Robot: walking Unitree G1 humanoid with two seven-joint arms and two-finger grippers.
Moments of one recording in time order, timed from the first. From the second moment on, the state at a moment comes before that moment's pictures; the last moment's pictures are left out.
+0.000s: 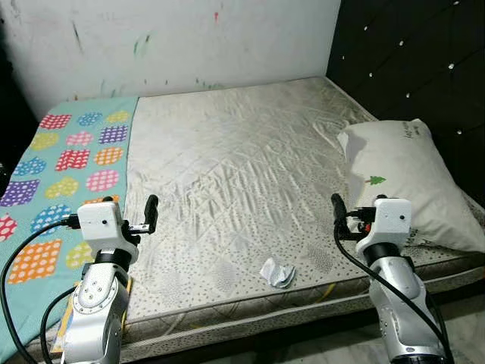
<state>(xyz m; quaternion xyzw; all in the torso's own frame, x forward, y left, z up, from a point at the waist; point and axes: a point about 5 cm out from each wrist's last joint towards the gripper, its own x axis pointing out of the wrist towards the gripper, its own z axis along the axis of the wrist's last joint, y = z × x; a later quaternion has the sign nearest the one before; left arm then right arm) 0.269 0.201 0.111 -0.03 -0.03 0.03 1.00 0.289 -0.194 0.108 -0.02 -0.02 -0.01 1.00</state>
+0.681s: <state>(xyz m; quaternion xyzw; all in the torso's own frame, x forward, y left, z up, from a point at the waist) 0.265 0.202 0.111 -0.04 -0.03 0.04 1.00 0.287 -0.179 0.110 -0.04 -0.02 0.05 1.00</state>
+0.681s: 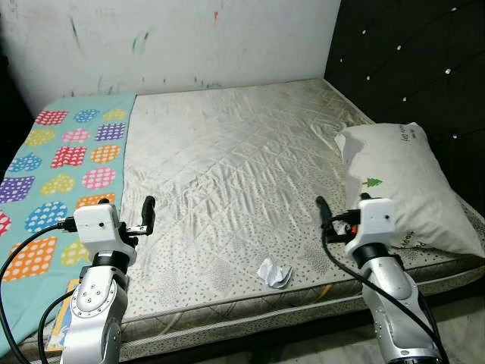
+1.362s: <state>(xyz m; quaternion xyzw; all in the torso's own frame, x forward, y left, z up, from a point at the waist) 0.263 0.204 0.107 -0.05 -0.02 0.06 1.00 0.286 -0.181 0.108 -0.05 -0.01 0.05 1.00</state>
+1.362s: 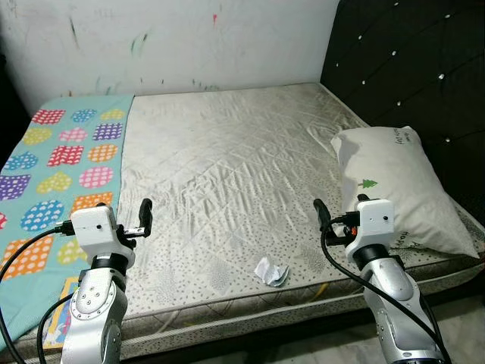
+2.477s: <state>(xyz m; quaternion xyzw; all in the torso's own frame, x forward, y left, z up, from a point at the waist) 0.259 0.215 0.111 -0.04 -0.03 0.09 1.00 0.289 -0.175 0.112 -0.06 -0.01 0.08 0.99</state>
